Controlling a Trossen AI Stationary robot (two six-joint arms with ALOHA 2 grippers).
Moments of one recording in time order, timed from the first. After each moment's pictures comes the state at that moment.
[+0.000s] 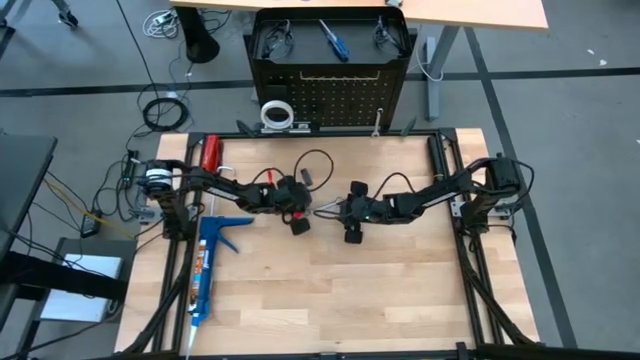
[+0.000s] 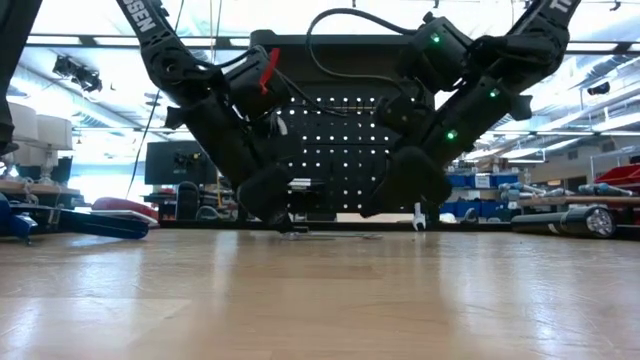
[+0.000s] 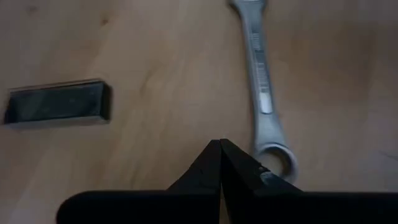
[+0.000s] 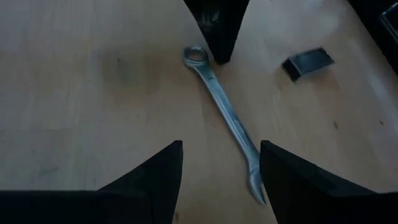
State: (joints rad) left arm 0.14 1.78 0.80 0.10 -0.19 -0.09; right arm 0.01 1.72 0.73 0.27 0.31 -0.10
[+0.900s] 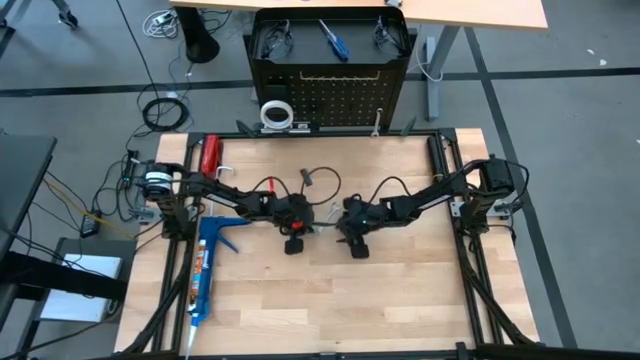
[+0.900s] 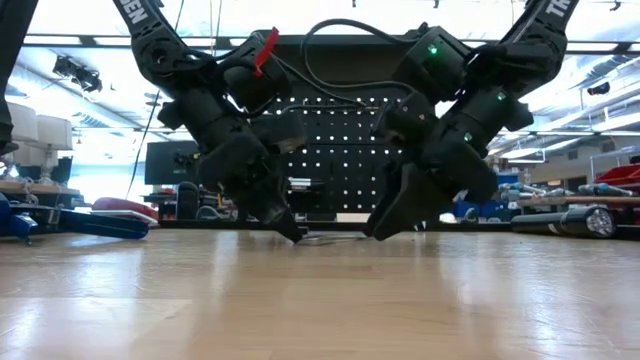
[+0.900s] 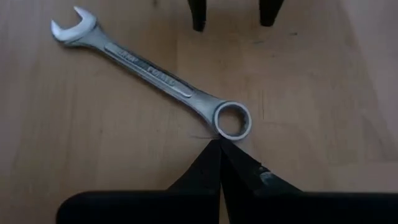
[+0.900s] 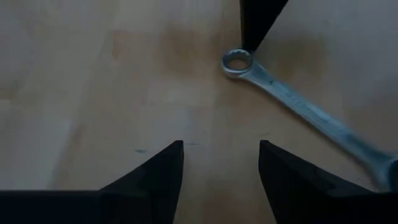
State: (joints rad) left arm 0.04 1.78 0.80 0.14 0.11 0.02; right arm 0.03 1.77 0.73 0.24 -0.05 -0.05
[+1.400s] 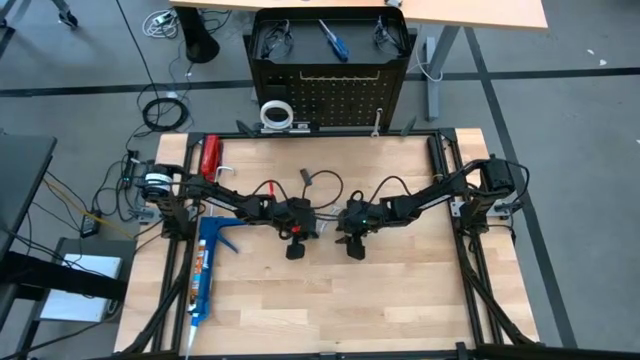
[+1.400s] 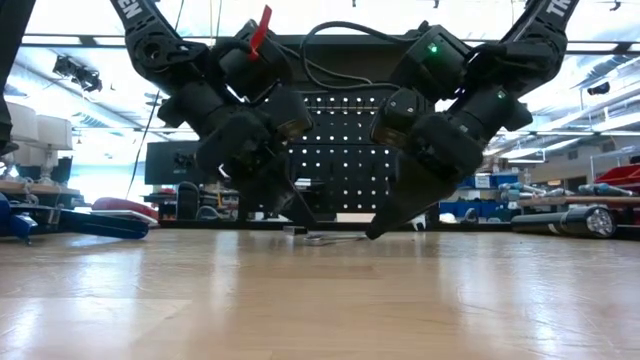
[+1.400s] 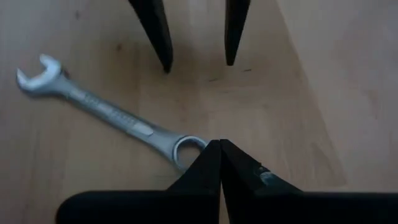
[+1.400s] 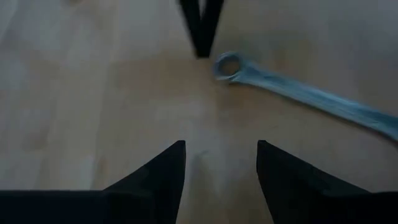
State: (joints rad) left arm 0.01 1.78 0.80 0.22 0.15 0.01; right arm 0.02 1.76 0.73 0.25 -0.07 0.21
